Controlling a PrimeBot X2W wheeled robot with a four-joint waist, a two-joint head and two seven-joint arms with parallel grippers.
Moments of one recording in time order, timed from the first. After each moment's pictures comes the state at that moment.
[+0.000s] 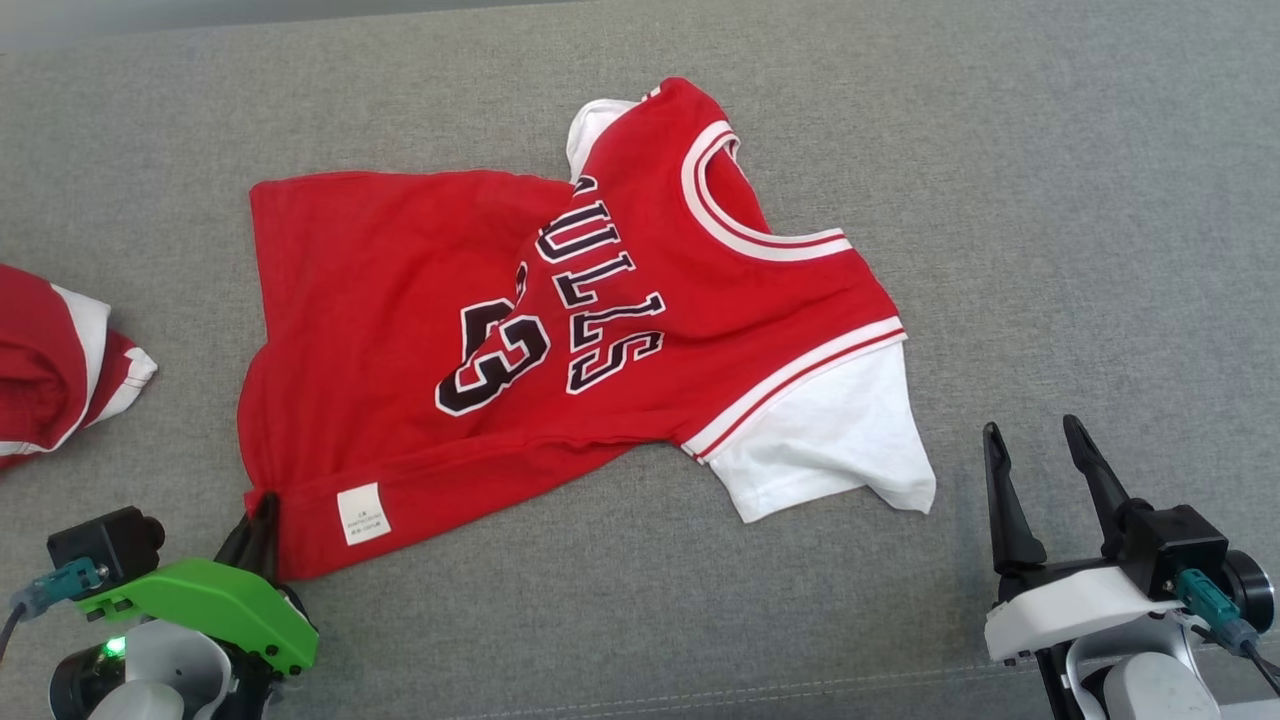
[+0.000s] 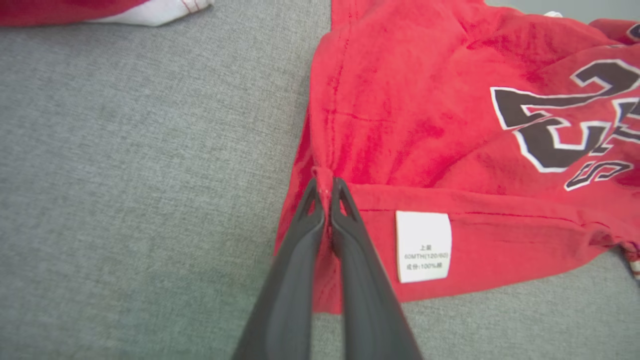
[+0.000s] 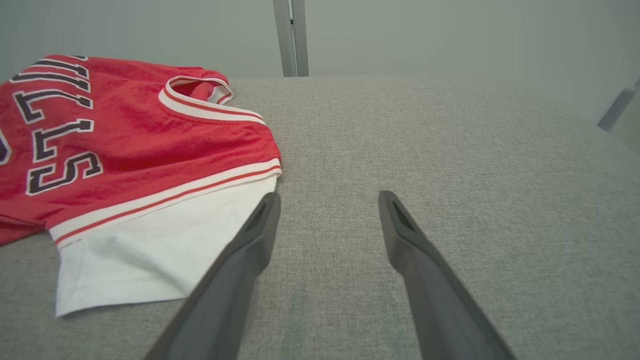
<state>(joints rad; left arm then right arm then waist) -0.13 0.45 -0.34 0.19 -0.95 0.17 0.04 -0.03 -0.06 -0.03 0.16 0.09 0.13 -0.26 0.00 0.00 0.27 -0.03</state>
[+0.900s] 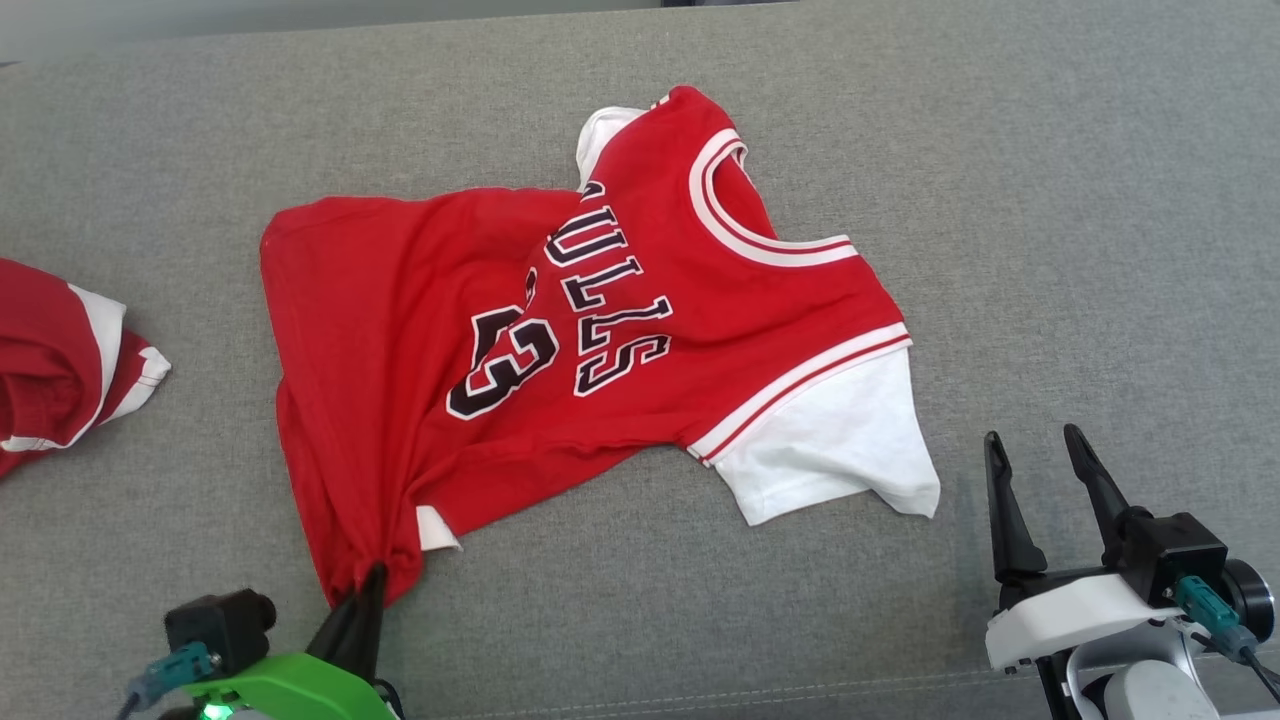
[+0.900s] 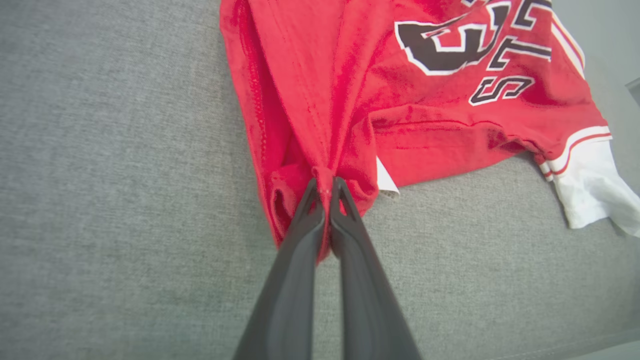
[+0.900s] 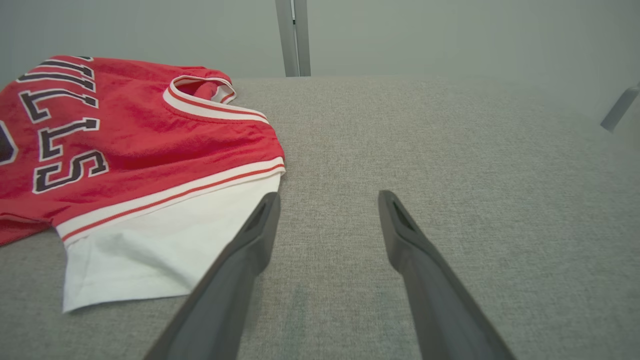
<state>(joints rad) 0.03 0.45 -0.44 -0.02 -0.88 0.20 0.00 -0.02 -0.06 -0.03 0.16 0.09 0.13 -0.26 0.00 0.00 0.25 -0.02</state>
